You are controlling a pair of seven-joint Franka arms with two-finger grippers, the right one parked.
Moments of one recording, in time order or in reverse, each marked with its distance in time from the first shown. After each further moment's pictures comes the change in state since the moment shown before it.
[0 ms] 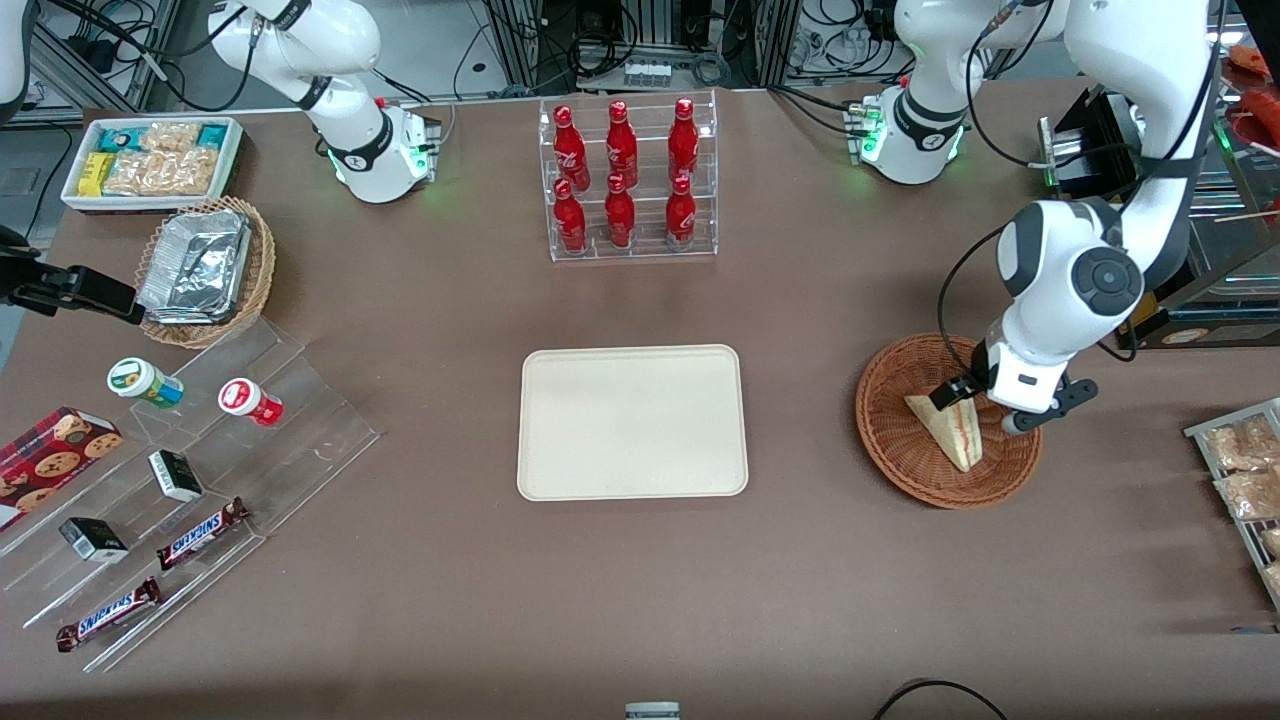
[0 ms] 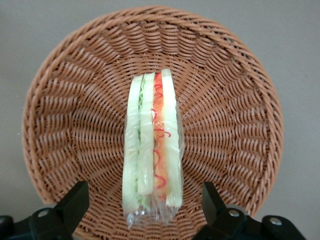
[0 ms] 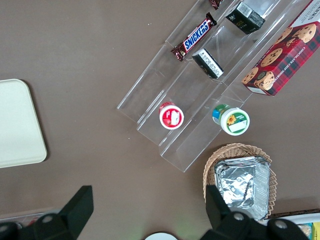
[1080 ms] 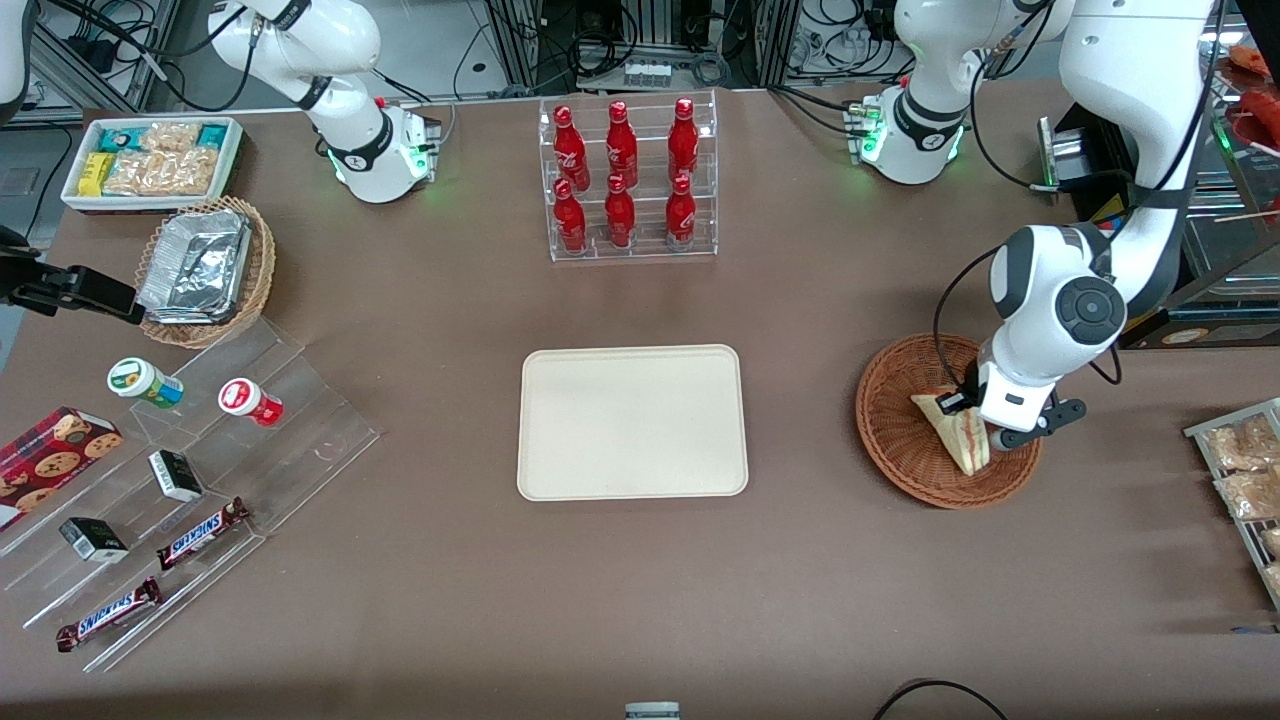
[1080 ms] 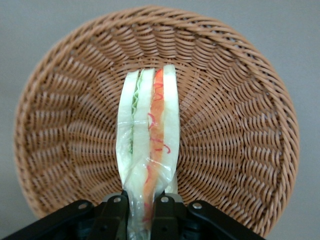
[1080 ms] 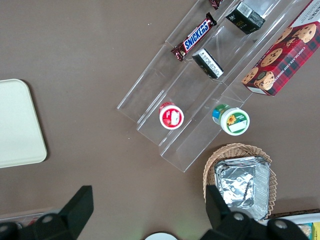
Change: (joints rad) arm -0.003 0.058 -0.003 0.086 0.058 -0.071 0.035
